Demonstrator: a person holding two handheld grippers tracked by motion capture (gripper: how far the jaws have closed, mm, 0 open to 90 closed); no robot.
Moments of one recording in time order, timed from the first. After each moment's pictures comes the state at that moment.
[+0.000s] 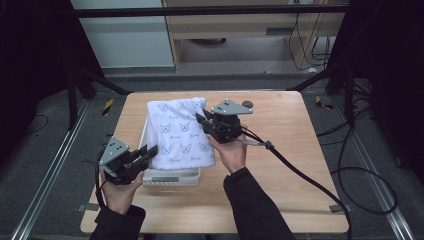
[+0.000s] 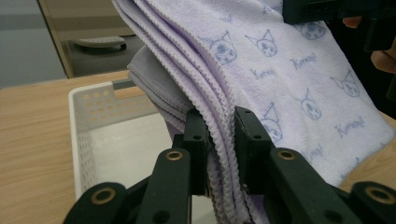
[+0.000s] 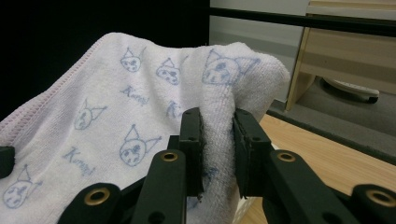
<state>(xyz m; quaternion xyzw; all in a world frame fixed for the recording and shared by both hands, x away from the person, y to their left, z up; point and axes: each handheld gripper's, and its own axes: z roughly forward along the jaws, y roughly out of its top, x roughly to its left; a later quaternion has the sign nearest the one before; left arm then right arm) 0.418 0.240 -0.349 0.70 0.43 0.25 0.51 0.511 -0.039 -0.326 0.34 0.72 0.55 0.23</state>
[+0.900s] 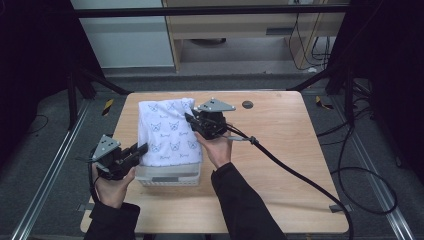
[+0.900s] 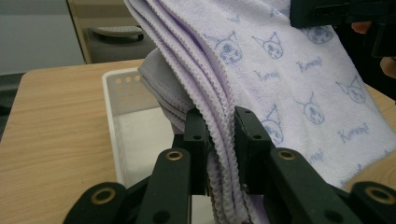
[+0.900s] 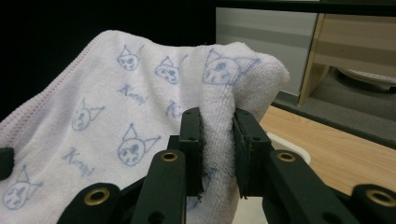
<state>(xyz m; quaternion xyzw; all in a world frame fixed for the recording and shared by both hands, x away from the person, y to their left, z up) 0.434 0.265 -0.363 0.69 0.47 0.26 0.49 0.538 -0.006 -0.346 0.35 0.73 0.55 0.22</state>
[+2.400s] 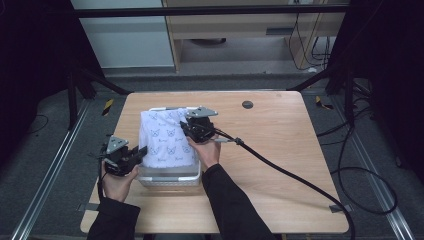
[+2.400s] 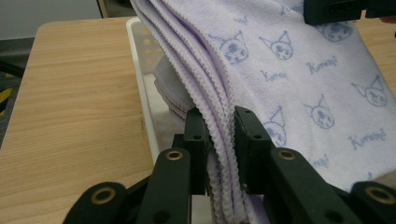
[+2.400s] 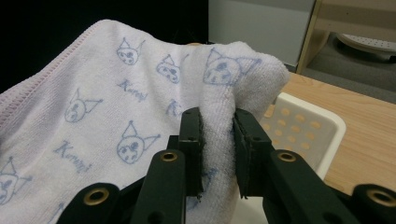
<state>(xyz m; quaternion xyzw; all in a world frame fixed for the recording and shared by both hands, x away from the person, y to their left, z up) 0.471 0.276 -0.411 0.71 0.51 0.25 0.42 0.573 0.026 -0.408 0.37 0.75 0.50 0.20</state>
